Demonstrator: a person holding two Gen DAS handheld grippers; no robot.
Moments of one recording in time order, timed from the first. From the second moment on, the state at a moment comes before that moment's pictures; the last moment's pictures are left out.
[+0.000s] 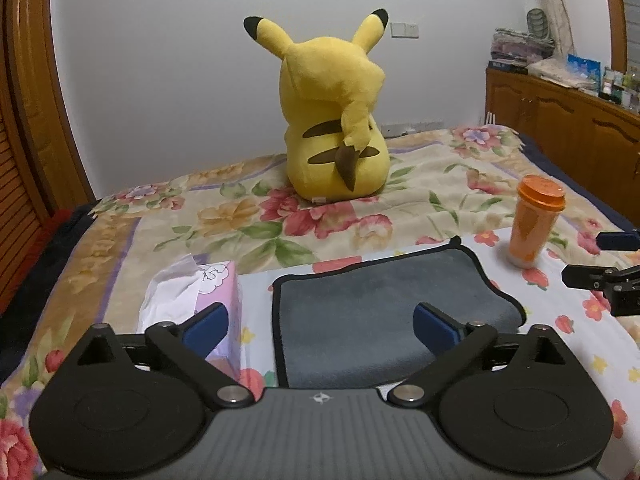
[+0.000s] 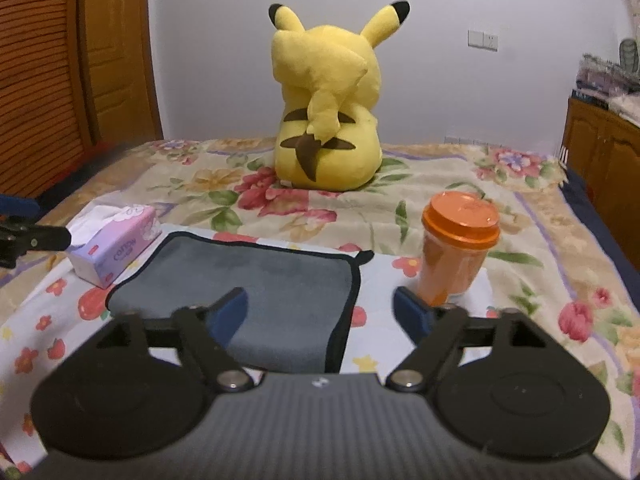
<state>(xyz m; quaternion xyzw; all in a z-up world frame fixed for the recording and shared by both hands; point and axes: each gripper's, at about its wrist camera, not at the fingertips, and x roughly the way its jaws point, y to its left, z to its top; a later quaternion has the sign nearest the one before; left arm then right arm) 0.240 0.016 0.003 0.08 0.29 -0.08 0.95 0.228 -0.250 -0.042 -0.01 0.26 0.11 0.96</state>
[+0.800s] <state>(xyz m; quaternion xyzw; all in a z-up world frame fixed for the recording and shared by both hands) 0.155 0.009 0.053 0.08 0.26 -0.07 0.96 0.161 -0.257 0.000 0.00 0.22 0.10 0.97</state>
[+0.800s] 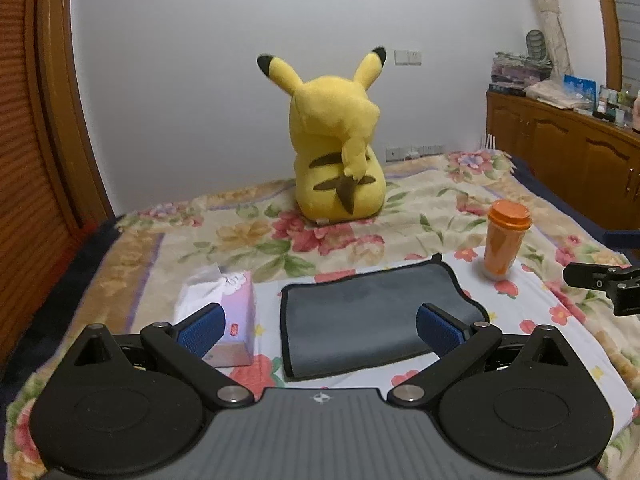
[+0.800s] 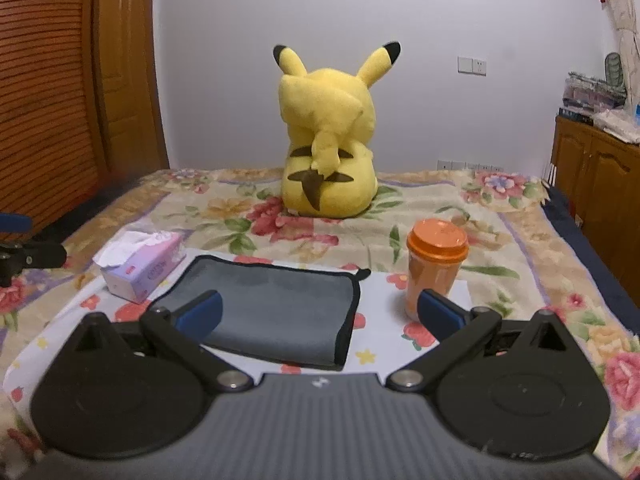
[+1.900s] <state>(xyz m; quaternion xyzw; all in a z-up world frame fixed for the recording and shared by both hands) 0.051 0.002 0.015 0.06 0.28 -0.08 0.96 0.067 -0.248 -0.013 0.01 0.23 0.11 0.97</state>
